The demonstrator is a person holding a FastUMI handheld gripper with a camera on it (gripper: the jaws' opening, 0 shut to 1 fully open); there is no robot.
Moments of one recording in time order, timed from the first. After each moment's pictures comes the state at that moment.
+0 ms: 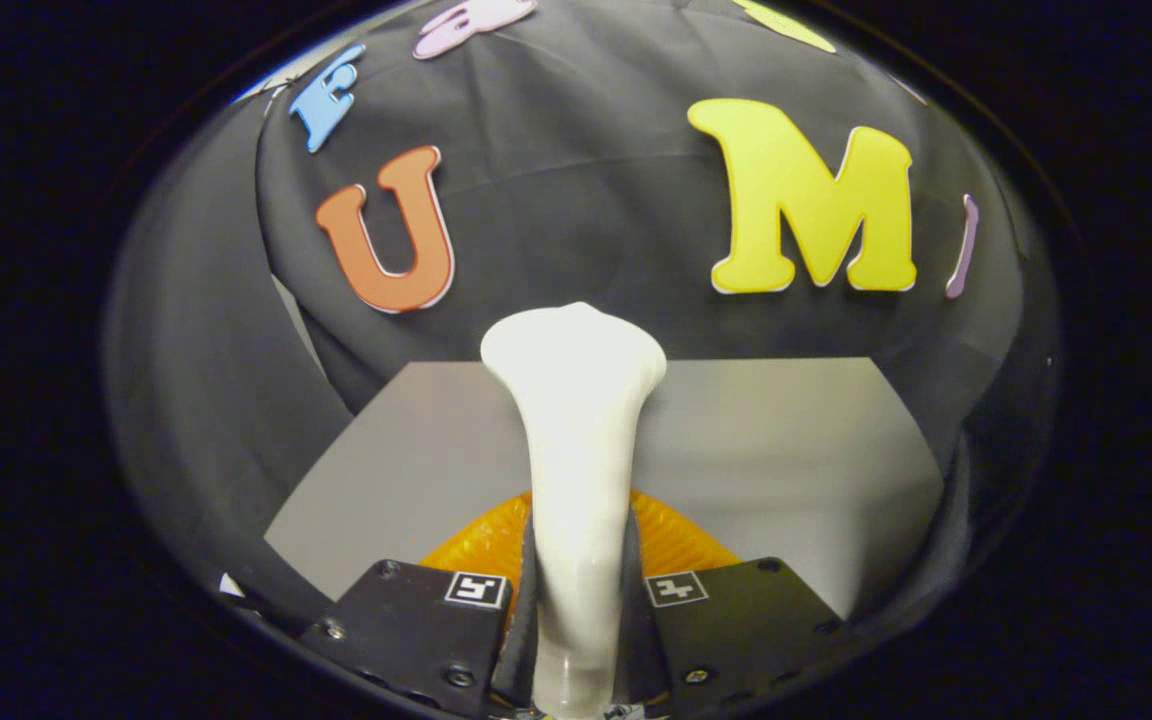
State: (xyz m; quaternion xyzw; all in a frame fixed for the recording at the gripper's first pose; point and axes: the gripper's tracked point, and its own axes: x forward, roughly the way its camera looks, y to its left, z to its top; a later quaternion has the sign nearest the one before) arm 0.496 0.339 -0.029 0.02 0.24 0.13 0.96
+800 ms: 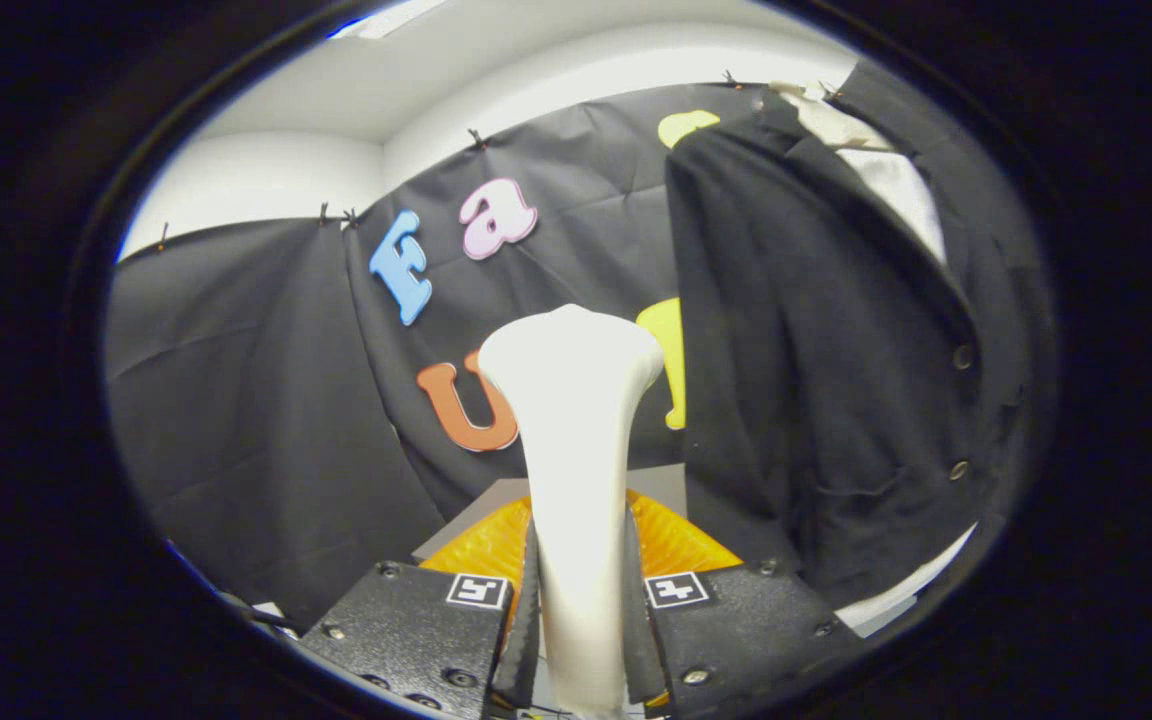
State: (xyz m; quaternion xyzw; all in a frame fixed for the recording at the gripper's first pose) arm 0.250 0.206 0.127 0.10 0.04 0.17 0.98
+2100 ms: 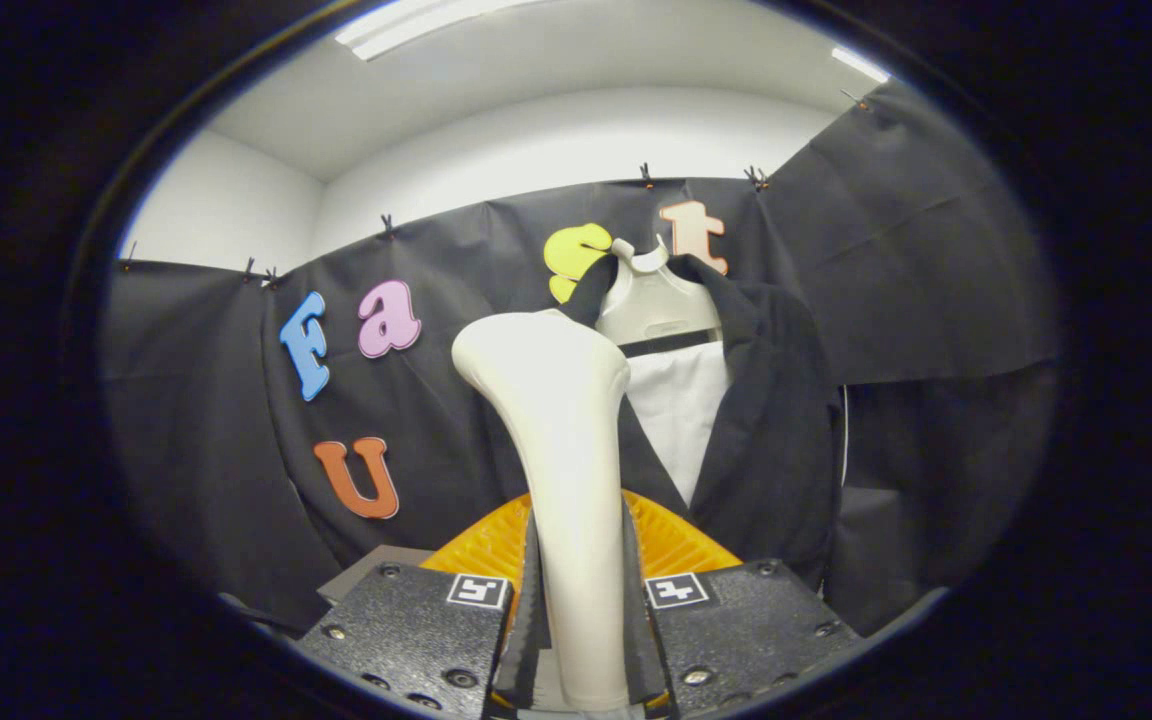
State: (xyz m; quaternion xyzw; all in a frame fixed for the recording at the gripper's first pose) arm 0.224 0.012 0.260 0.06 -0.05 0.01 1.00
